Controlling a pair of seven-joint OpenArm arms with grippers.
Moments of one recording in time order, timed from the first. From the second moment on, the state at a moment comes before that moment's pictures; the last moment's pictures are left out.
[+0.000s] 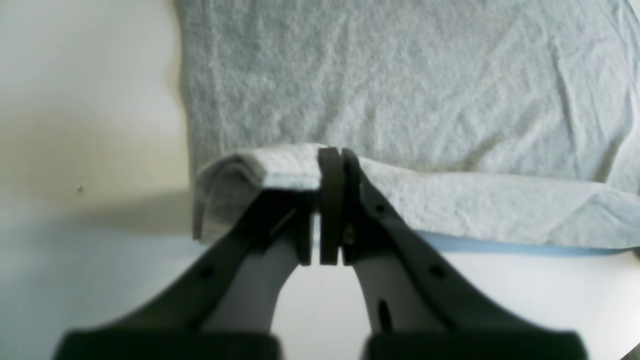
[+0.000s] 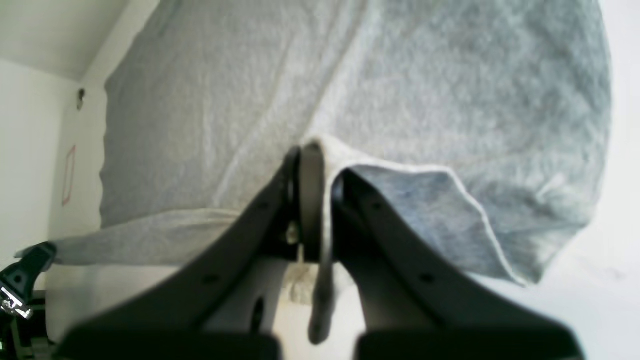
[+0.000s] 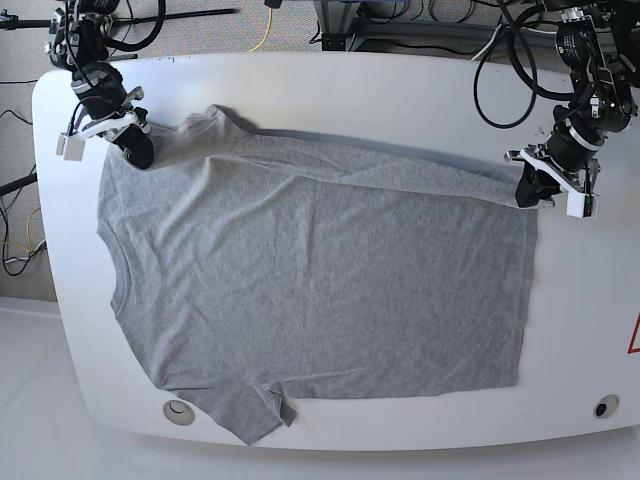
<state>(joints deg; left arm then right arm) 15.6 -18.4 -24.8 99.5 -40.2 -24.9 45.5 -29.1 15.2 29.4 100.7 63.6 16.3 -40.3</state>
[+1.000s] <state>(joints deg) 8.5 -18.7 -24.7 95.1 -40.1 -24.0 45.6 -17.2 16.7 27.4 92.5 60.4 18.4 -40.9</state>
